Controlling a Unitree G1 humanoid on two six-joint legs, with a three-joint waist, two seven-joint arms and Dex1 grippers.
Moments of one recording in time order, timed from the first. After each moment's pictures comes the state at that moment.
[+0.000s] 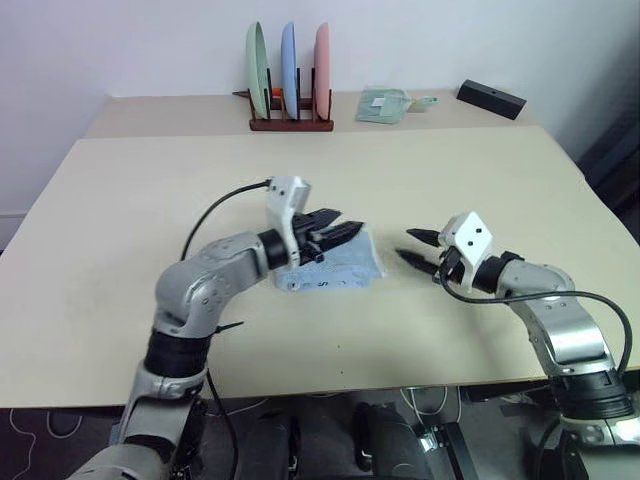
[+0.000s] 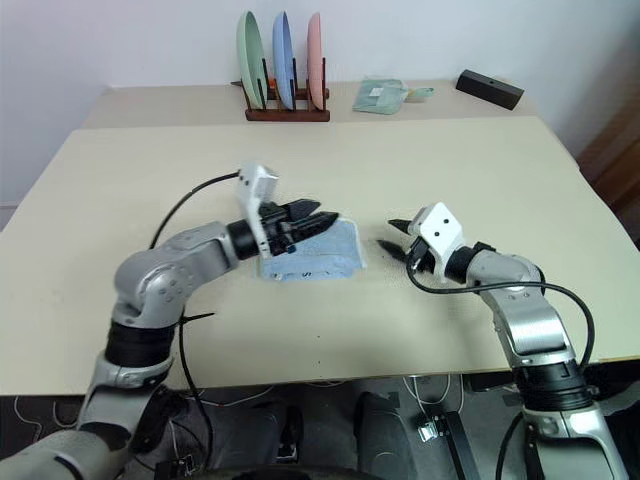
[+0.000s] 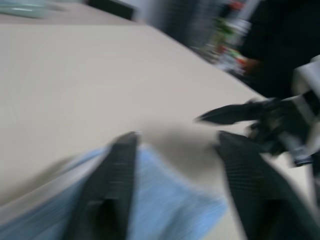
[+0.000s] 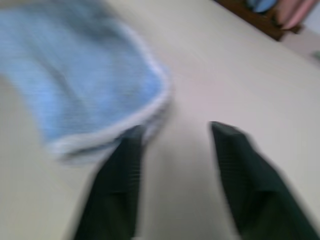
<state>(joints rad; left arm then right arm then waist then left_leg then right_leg) -0.51 0.31 0.00 -0.27 -0.64 0.87 -0.43 -0.32 -0.64 -0.02 -0.11 0.23 0.27 0.76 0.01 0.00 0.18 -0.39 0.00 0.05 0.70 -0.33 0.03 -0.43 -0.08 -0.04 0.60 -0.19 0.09</state>
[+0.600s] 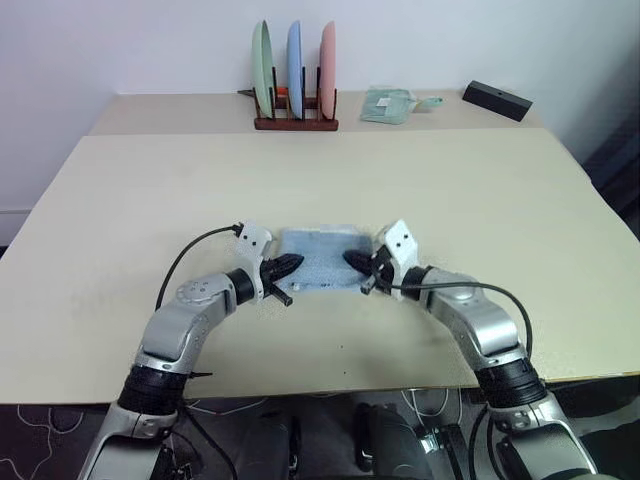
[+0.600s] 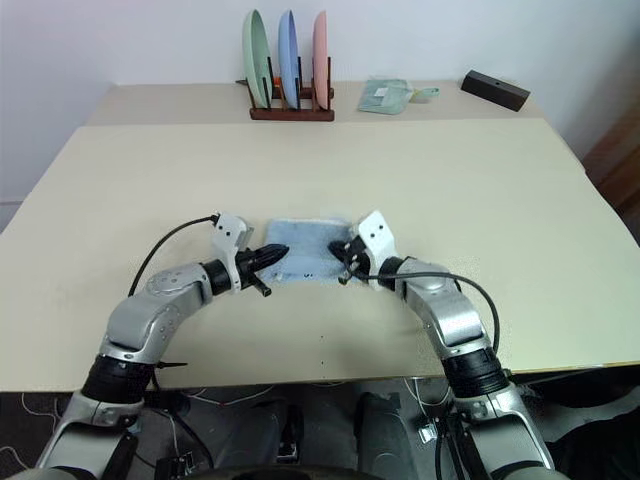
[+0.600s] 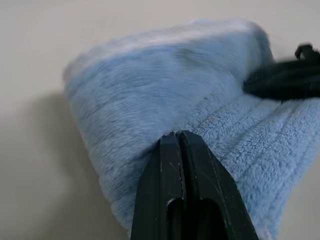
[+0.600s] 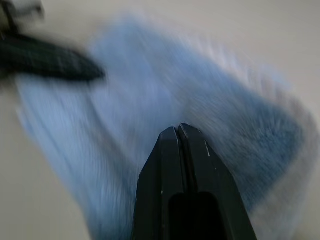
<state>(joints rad) -0.33 0.38 -0.12 -0.11 -0.39 0.59 -0.55 -0.36 -0.37 0.19 -0.02 0.22 0.44 0.62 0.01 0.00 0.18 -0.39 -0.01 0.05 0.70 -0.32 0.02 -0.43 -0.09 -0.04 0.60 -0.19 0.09</state>
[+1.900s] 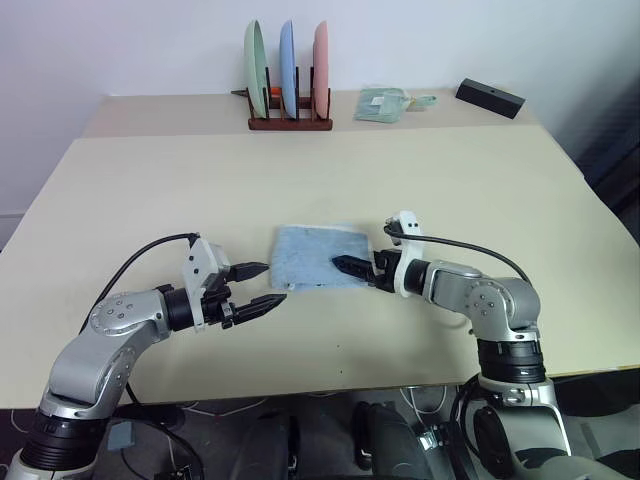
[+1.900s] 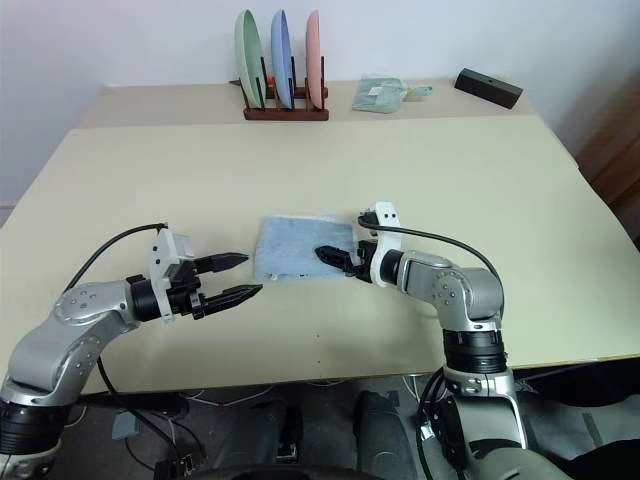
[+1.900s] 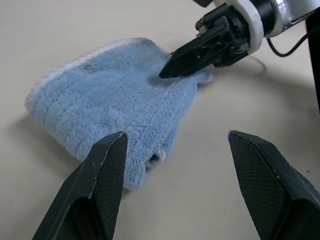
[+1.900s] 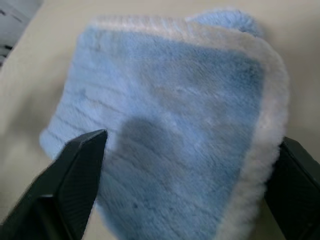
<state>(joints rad) -0.10 0.67 0.07 -0.39 -0.53 0.49 -0.89 -0.52 -0.22 -0.10 -0.05 0.60 1.16 0.38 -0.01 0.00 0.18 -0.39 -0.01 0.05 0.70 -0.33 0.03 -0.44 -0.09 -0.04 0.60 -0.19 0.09</state>
